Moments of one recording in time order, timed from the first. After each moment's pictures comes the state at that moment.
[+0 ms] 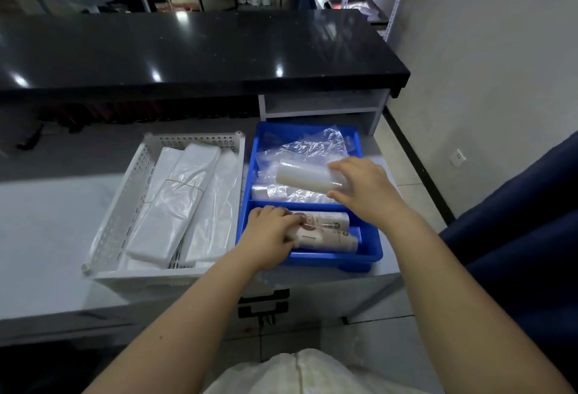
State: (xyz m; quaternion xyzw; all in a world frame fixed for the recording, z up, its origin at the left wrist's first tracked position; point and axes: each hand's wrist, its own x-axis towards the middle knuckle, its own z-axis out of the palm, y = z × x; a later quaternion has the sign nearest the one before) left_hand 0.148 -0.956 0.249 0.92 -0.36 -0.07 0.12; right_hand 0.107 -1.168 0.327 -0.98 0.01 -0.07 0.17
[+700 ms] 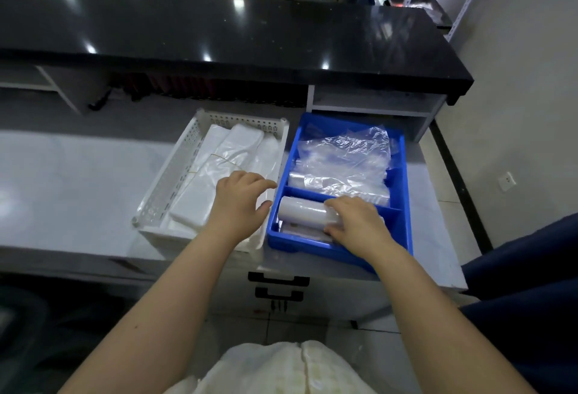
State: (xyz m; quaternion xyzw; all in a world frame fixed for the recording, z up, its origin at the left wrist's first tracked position) left_hand 0.150 -0.866 0.283 0.95 -0.22 0.11 0.20; right_hand 0.101 -1.107 0.267 -0.99 -0.04 0.04 0.16
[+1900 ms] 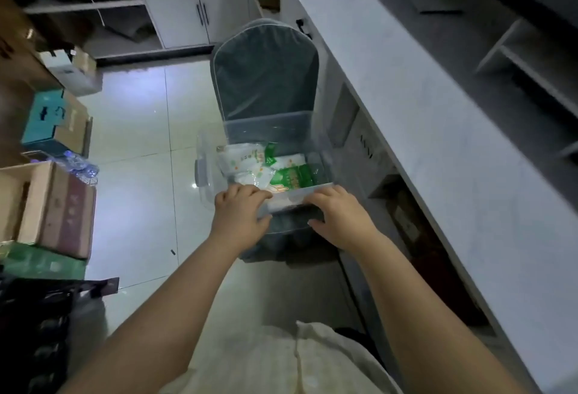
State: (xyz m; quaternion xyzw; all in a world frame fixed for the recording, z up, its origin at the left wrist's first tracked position) left_hand -0.136 -0.206 0.204 0.90 0.41 0.08 0.13; right_hand 0.052 -0.316 0.237 -0.74 -0.65 0.14 0.10
